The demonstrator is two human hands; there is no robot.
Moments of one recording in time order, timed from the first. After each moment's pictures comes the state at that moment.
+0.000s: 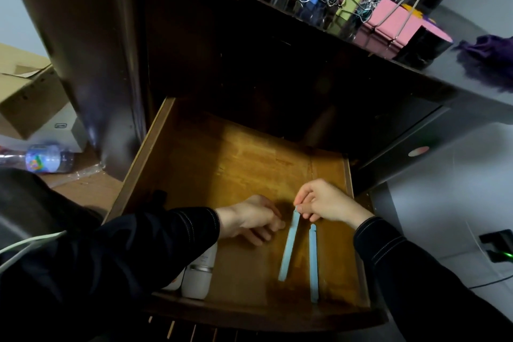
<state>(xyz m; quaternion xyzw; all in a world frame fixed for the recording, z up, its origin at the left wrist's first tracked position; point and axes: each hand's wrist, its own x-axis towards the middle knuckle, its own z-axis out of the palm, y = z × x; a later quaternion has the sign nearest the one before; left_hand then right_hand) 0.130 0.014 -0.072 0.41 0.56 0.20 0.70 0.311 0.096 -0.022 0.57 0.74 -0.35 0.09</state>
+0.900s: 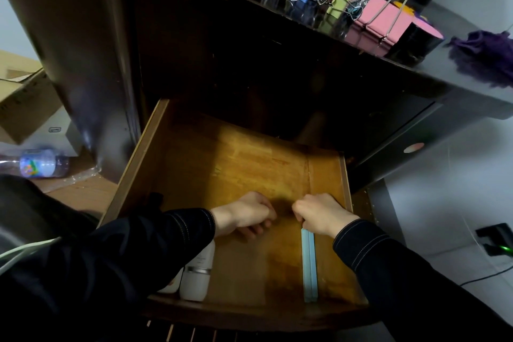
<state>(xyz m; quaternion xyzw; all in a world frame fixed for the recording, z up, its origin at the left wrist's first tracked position) 0.128 0.020 -0.075 0.43 0.58 0.20 0.66 0.306 0.084 -0.040 0.38 0.85 0.00 0.37</state>
